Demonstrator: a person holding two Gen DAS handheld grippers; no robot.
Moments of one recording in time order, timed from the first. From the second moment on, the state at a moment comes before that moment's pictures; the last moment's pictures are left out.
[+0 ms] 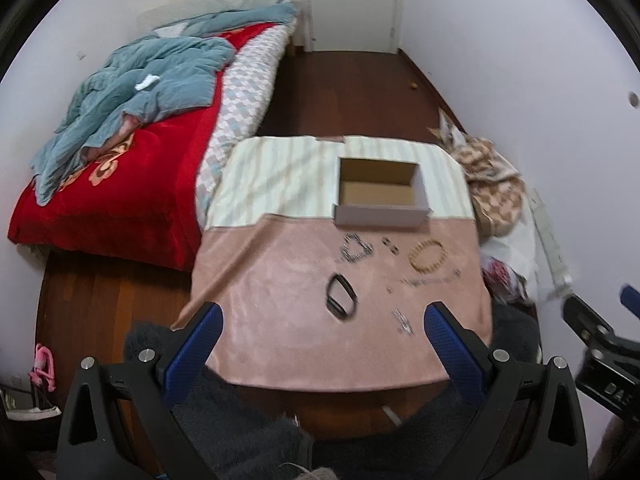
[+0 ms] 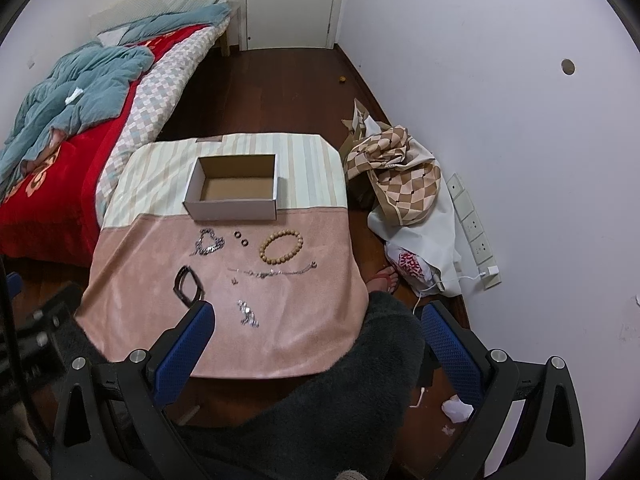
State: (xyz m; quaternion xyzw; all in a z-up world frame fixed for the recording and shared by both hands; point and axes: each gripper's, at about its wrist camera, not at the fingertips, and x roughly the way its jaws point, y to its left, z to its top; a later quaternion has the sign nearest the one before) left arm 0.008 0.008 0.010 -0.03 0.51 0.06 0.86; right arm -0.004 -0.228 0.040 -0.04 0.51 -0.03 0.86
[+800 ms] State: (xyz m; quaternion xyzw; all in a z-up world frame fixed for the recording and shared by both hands) left arm 0.108 0.040 -0.250 -0.07 0.70 0.07 0.71; right arm 0.165 -0.252 -0.205 0.01 0.62 -0.06 0.79
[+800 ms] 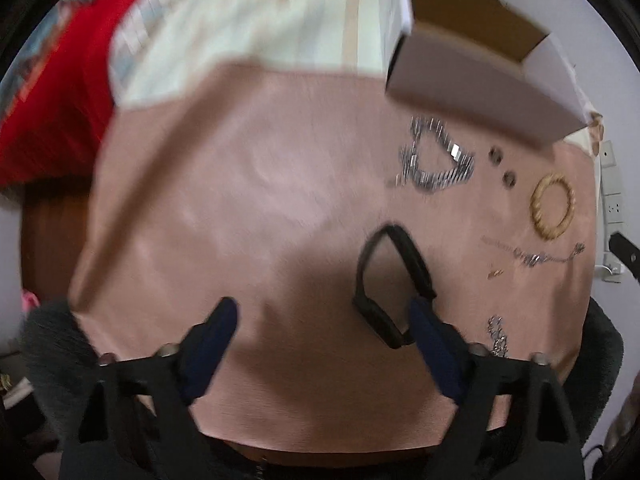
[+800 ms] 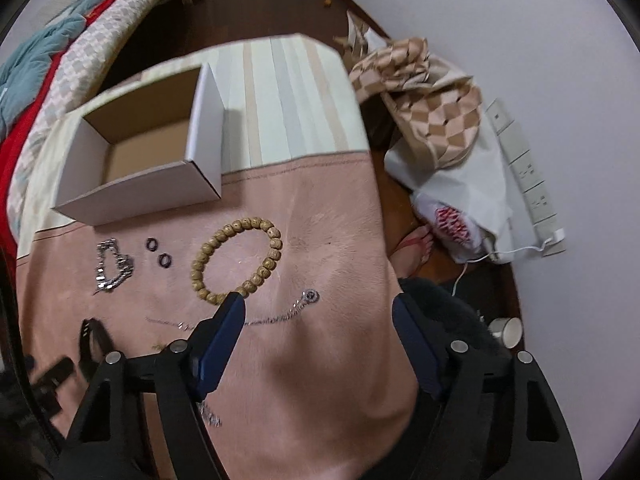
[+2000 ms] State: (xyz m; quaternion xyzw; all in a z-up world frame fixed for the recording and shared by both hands) left arm 0.114 0.009 -0.138 -0.06 0.60 0.00 0.80; right arm 0.175 -0.212 -0.175 0.08 0.56 0.03 0.82
